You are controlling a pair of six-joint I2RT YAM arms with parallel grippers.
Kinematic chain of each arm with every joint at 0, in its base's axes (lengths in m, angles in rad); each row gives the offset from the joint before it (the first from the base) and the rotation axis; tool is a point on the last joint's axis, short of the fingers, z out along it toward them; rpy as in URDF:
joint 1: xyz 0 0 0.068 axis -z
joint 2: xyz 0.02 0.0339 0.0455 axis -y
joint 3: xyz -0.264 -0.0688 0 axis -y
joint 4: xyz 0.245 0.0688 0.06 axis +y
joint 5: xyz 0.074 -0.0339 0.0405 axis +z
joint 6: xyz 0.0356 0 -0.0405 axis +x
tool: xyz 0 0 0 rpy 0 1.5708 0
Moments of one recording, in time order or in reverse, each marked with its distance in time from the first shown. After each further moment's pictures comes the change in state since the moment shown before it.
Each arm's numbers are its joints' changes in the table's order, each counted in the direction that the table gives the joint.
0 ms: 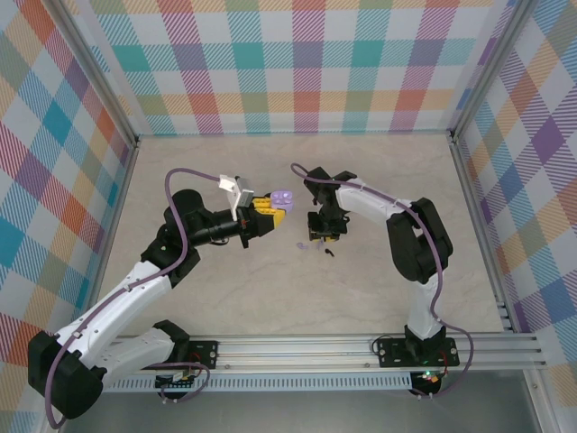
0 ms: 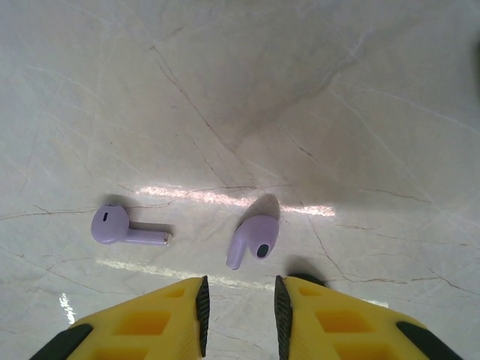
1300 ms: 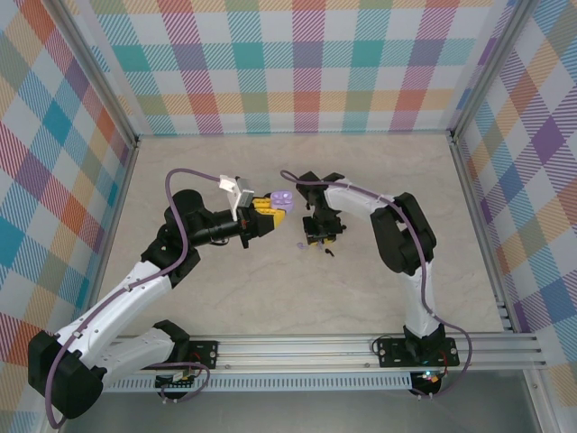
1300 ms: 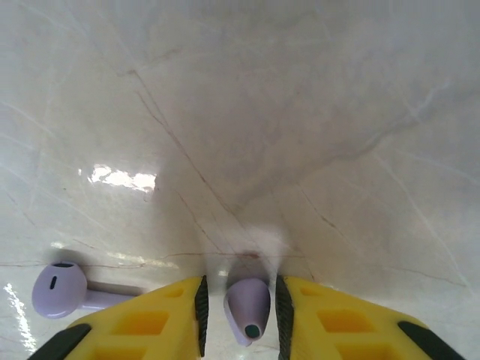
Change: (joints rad) left arm 0.000 0.000 -0.003 0.000 0.000 0.000; right arm -0.013 -0.129 0.087 0.031 -0.056 -0.111
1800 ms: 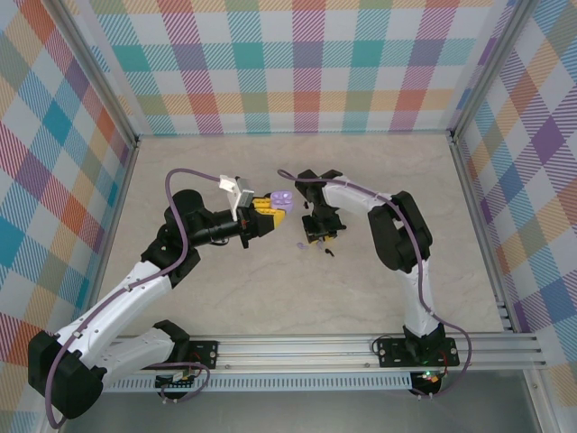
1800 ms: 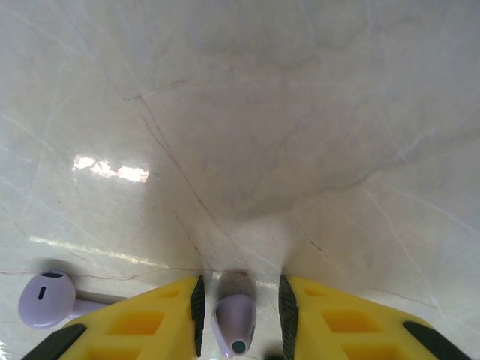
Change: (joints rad) left arm 0.000 0.000 0.000 0.000 0.000 0.000; right arm -0.006 -0.038 0.056 0.049 -0.026 -0.073
